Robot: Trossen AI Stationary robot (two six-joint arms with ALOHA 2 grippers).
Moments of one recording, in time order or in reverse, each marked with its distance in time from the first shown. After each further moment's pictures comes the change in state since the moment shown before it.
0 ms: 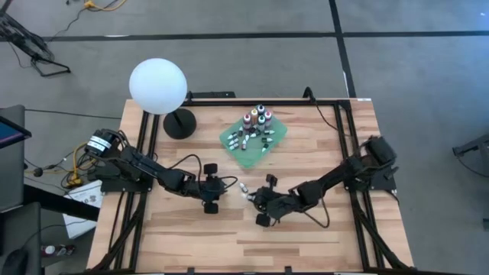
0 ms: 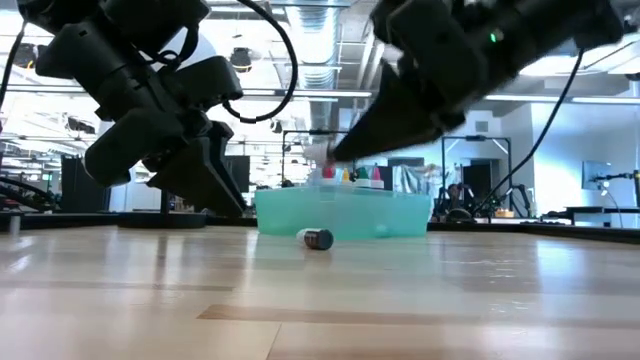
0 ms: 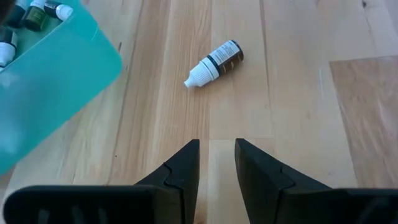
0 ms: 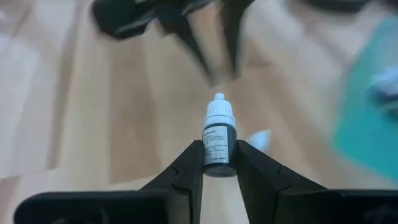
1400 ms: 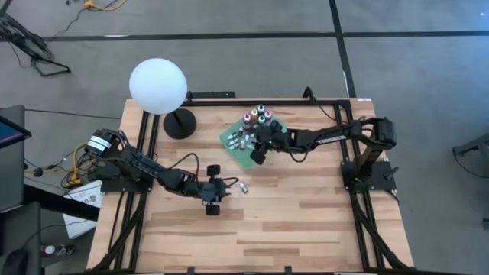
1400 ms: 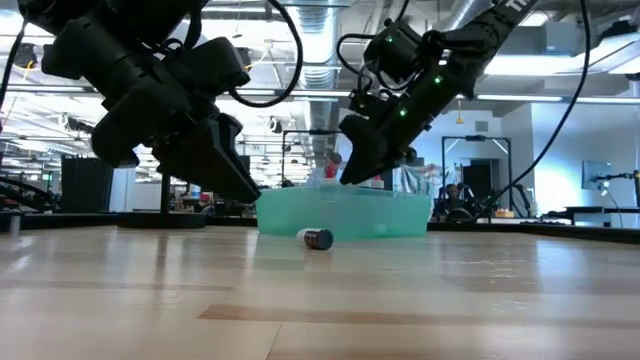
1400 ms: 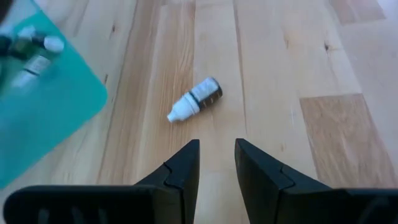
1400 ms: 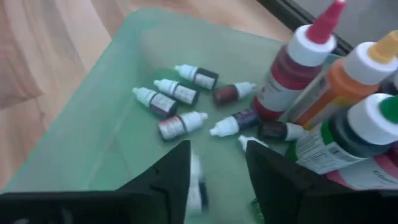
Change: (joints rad) left arm 0.005 0.000 0.000 0.099 0.051 0.018; right arm -0.610 -0.092 0.001 -0.131 -0.268 -0.189
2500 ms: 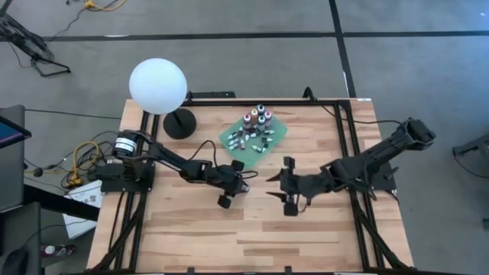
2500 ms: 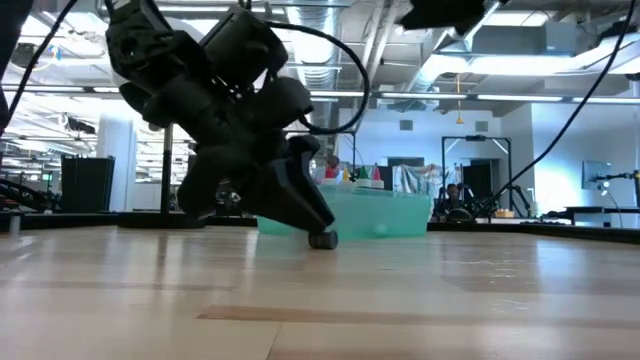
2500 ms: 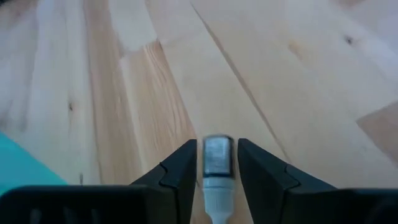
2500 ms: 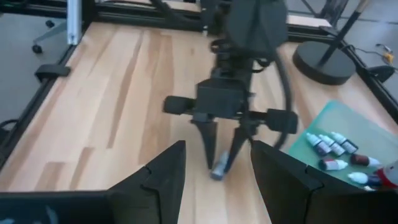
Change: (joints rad) left arm 0.214 0.249 0.145 0.195 0.357 0.498; right arm 0.627 -0.399 0.000 -0.243 0.139 -0.043
